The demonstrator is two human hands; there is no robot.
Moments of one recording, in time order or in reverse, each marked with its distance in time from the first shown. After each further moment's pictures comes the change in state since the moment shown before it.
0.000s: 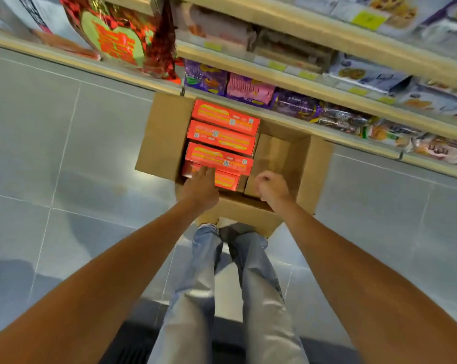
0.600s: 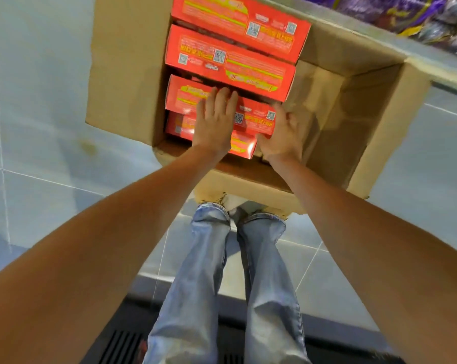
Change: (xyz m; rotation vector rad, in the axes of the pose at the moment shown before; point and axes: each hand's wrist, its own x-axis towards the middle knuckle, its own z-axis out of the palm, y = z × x) left_hand 0.205 -0.058 0.149 0.423 0.211 0.145; right_hand 0.218 0.100 0.103 -0.383 0.112 -0.192
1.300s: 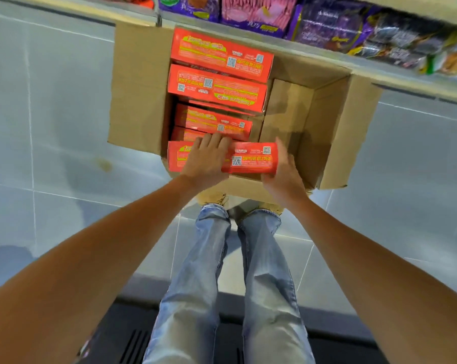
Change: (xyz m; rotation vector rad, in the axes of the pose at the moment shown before) left_hand -0.079 0.002 -0.056 -0.089 0.003 0.265; right_hand -0.105 0.032 -0.049 0.160 -0.068 -0.010
